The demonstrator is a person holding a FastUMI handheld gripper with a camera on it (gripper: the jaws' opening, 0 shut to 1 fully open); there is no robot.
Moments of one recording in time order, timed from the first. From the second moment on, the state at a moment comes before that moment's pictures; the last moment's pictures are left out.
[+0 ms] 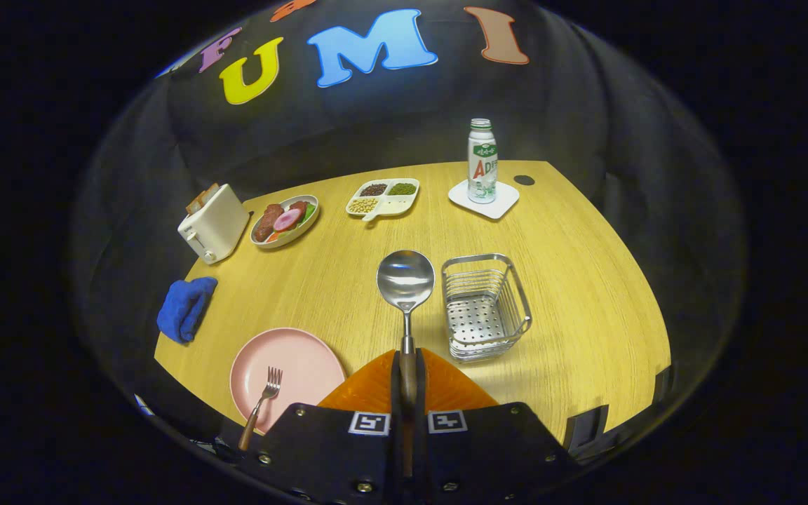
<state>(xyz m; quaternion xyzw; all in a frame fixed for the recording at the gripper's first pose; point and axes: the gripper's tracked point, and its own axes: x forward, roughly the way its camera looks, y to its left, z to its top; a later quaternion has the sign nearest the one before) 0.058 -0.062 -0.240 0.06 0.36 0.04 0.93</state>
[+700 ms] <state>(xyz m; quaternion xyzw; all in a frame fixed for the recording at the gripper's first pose) 0.052 -0.104 -0.267 0.09 0.40 -0.01 0.91</state>
